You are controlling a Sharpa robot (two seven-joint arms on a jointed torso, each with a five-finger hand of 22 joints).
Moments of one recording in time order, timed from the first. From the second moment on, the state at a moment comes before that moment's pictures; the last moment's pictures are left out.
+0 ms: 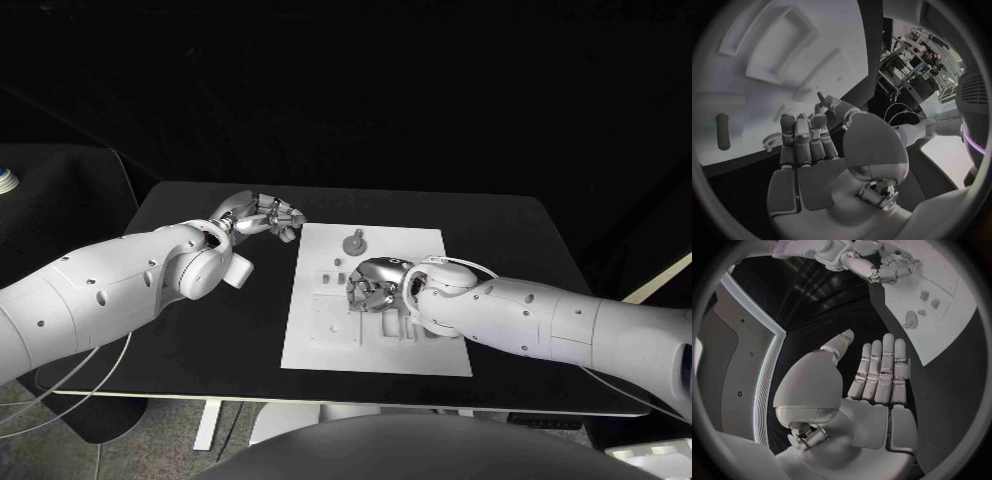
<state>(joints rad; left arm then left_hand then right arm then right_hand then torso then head) 1.14 -0.66 -0.12 1.17 -0.39 -0.14 0.23 1.19 -0.11 0.34 -0.10 0.18 0.87 0.16 0.34 0.53 0.88 0.15 0.57 0.30 1.00 0.13 0.44 0.72 0.06 0.63 0.06 1.09 0.32 0.91 -0.55 -0.06 1.21 -1.46 -0.19 0.00 1.22 -0.03 0.55 -0.12 0.18 0.94 0.13 0.38 0.59 0.98 0.05 1.43 0.54 1.01 -0.04 1.56 1.01 0.15 0.59 0.00 1.66 0.47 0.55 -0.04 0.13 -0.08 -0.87</state>
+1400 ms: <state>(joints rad) 1.14 -0.66 -0.12 1.17 -0.39 -0.14 0.23 1.19 -0.11 0.34 -0.10 0.18 0.87 0.16 0.34 0.53 0.88 0.15 0.56 0.30 1.00 0.13 0.44 0.71 0.06 0.63 0.06 1.09 0.32 0.90 -0.53 -0.06 1.17 -1.49 -0.20 -0.01 1.22 -0.03 0.55 -0.12 0.18 0.94 0.13 0.38 0.59 0.98 0.04 1.43 0.54 1.01 -0.04 1.56 1.01 0.15 0.59 0.00 1.66 0.47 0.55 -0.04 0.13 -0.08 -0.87</state>
